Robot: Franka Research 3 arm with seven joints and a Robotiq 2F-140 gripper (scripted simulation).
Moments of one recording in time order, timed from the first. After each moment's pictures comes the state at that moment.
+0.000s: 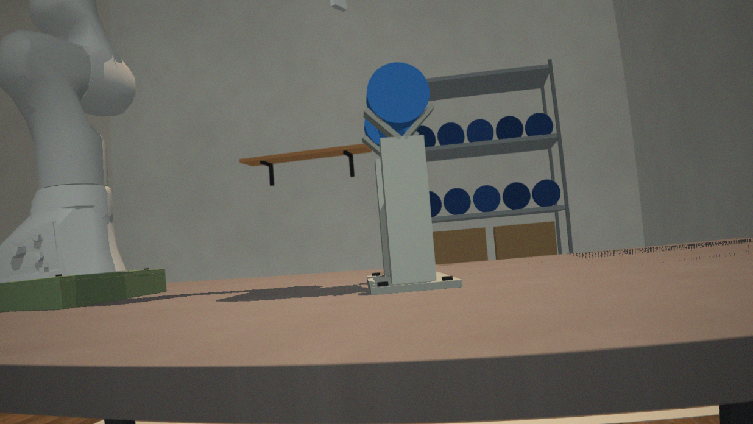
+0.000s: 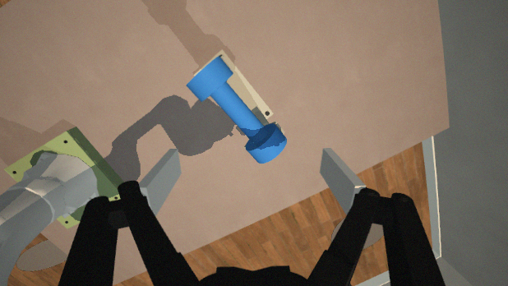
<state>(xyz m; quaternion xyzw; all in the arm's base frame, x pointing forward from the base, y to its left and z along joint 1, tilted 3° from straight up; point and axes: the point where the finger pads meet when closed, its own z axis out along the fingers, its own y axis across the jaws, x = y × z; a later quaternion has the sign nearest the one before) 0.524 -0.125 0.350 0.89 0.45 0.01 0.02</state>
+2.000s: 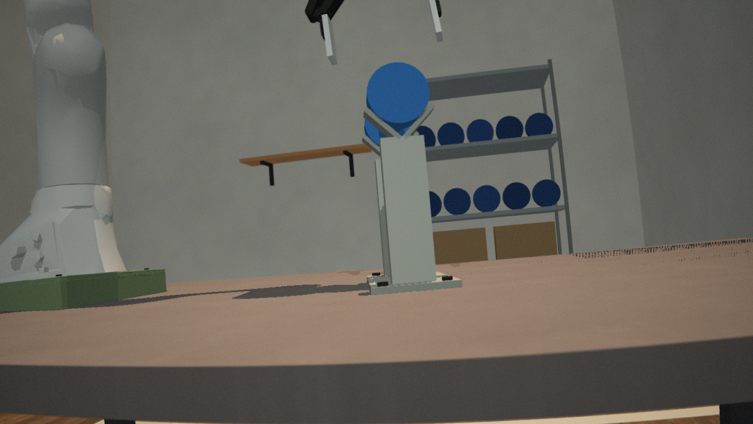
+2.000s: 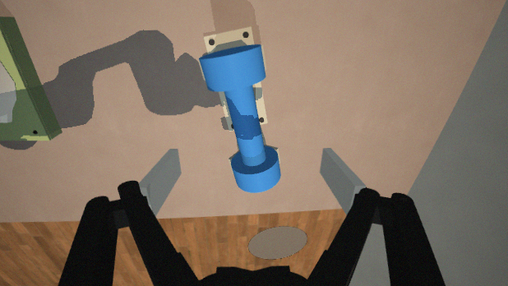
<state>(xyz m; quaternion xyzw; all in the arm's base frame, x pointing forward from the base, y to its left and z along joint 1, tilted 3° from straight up) 0.521 -0.116 0.262 0.75 0.65 -0.03 0.06</state>
